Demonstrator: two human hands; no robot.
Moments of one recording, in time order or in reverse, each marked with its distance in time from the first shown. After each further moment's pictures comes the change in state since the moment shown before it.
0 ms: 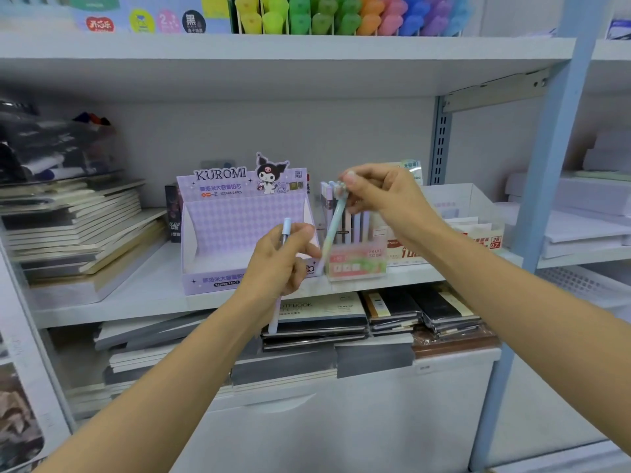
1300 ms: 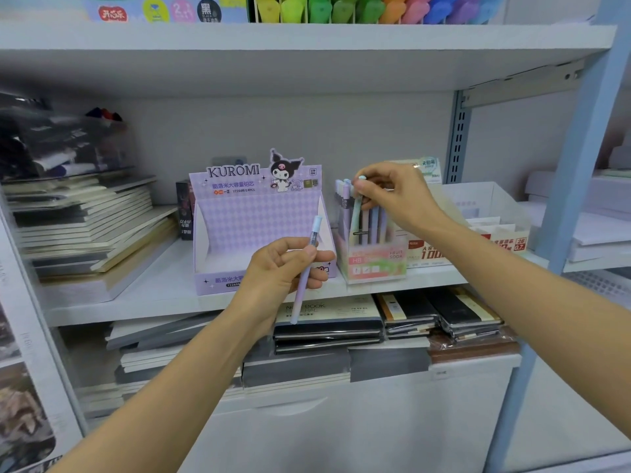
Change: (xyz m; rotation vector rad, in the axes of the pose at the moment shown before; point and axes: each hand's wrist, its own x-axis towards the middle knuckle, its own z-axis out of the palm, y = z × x) left_hand 0.006 -0.023 -0.027 -0.109 -0.079 -0.006; right_hand 0.030 0.026 -0.001 -0.400 0.045 -0.111
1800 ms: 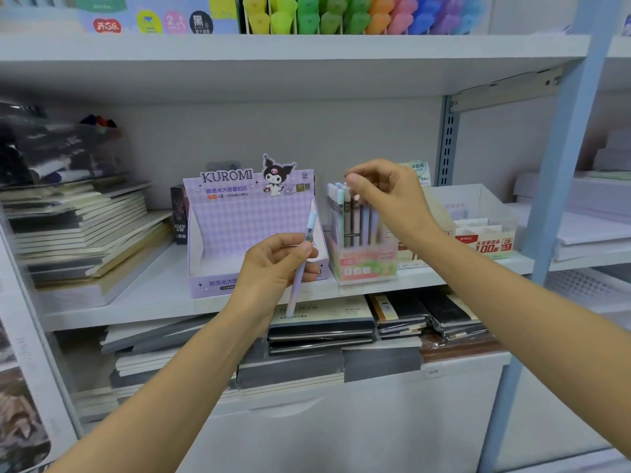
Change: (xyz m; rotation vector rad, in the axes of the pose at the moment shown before) left_hand -0.003 0.010 0.011 0.003 0.098 0.025; right_hand -0.021 -0.019 -0.001 0.119 0.106 -0.023
